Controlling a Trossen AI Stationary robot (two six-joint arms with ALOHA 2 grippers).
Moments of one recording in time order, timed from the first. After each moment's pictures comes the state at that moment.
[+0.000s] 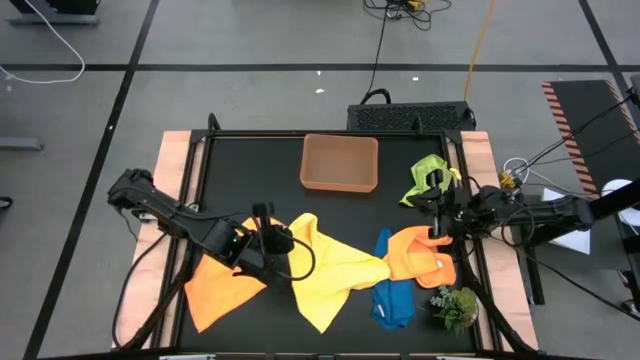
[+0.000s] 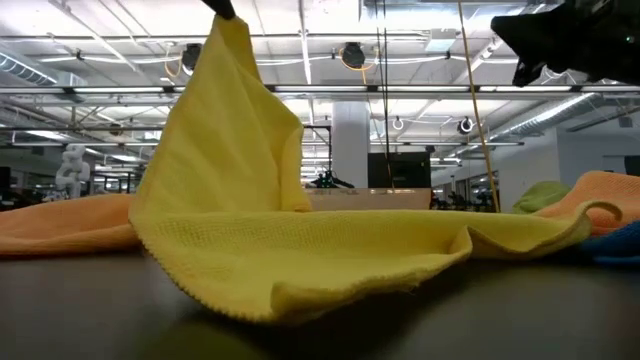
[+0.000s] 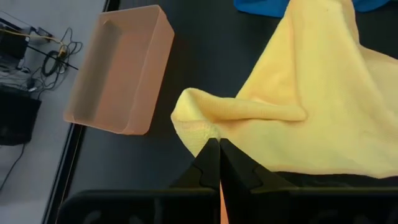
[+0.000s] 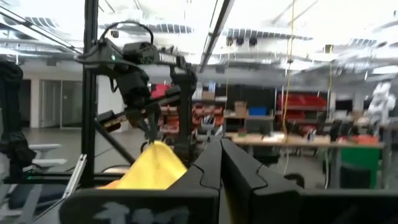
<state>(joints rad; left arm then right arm) -0.47 1.60 1.51 -1.09 -0.64 -0.40 0.00 0.27 0.01 0.58 0.03 -0.03</state>
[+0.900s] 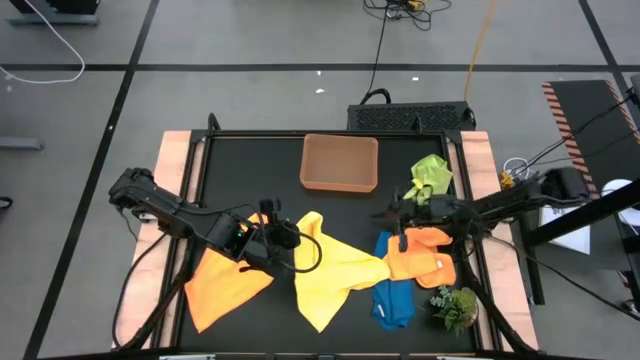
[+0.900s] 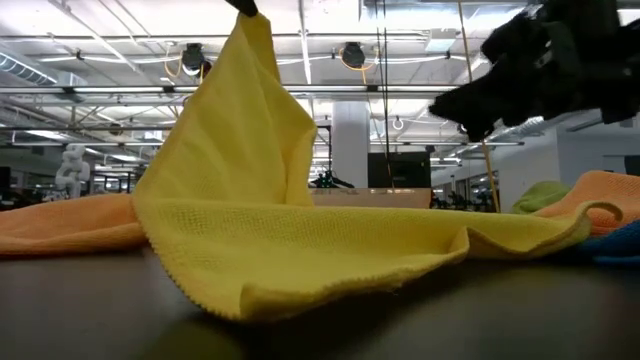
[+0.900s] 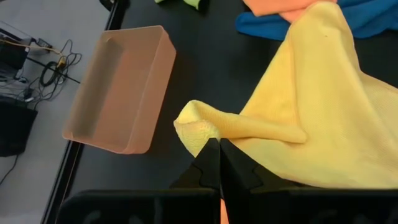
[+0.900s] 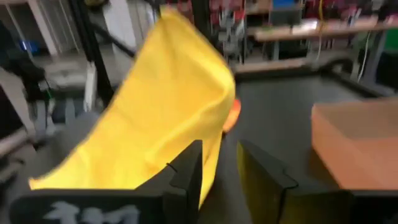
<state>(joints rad) -0.43 1.60 1.51 -0.99 -0.63 -0.32 0.05 1.16 0.14 0.89 0.02 0.12</state>
